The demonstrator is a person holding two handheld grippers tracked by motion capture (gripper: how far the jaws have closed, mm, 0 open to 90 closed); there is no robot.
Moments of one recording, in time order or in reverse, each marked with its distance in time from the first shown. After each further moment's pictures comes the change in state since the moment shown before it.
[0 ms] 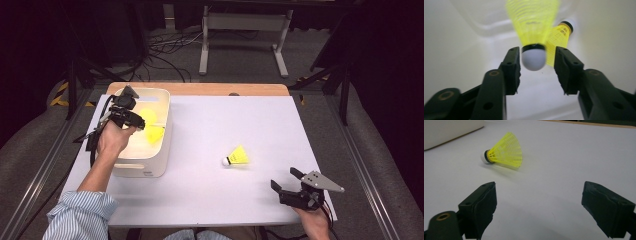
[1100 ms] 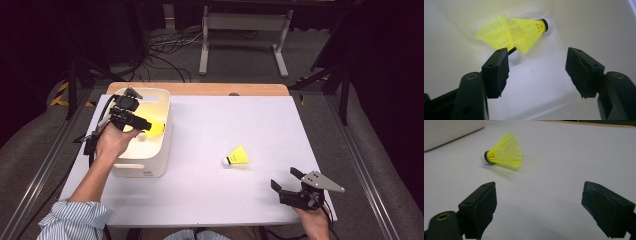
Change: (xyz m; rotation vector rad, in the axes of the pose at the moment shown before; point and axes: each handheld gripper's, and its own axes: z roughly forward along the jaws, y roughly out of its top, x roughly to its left) left arm -0.020 -0.013 -0.026 -0.101 -0.007 0.098; right arm 0.000 0.000 0.000 -0.002 -0.002 0.009
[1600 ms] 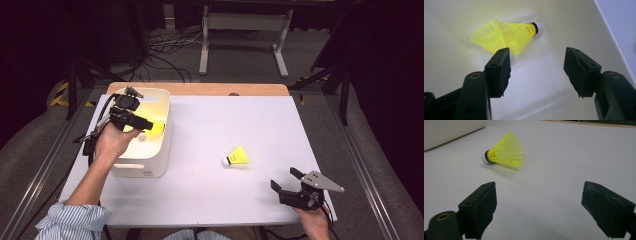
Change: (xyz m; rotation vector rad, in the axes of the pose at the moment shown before) left arm -0.008 -0.001 -0.012 -0.028 -0.038 0.023; right arm 0.000 0.000 0.000 0.003 0.004 -0.005
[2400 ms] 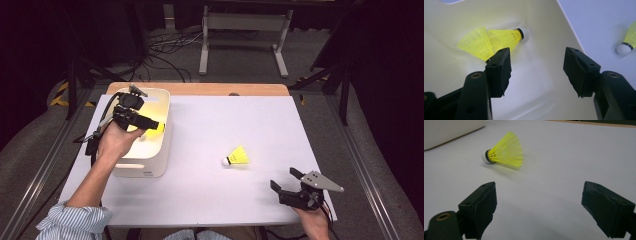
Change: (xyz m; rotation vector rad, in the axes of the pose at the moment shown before) left arm -0.015 0.004 -0.010 -0.030 -0.054 0.028; right arm 0.000 0.000 0.000 0.002 0.003 -0.002
